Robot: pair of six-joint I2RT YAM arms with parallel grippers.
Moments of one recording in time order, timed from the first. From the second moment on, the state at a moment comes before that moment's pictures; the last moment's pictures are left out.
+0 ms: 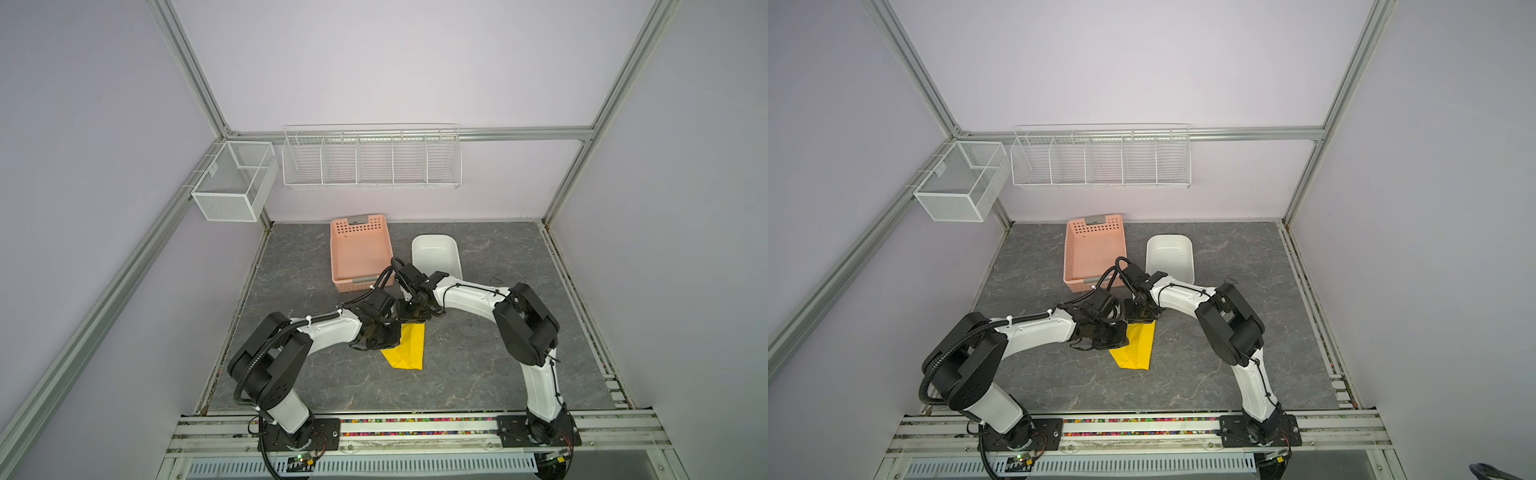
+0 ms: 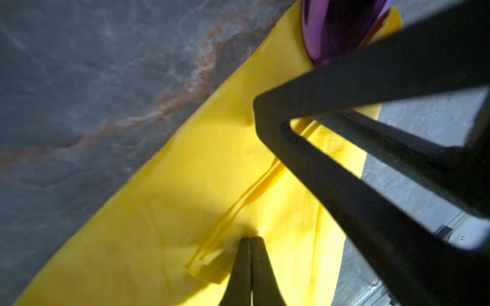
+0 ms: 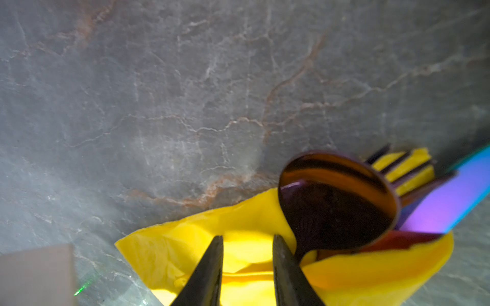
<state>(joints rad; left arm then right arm) -0.73 1.64 0.82 -0.34 0.31 -0.69 0.79 2.07 1.47 -0.67 -0.17 0.66</state>
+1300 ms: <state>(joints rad) -0.73 1.63 0.81 -0.33 0.31 -0.70 0.83 1.95 1.29 -0.64 -0.28 0.72</state>
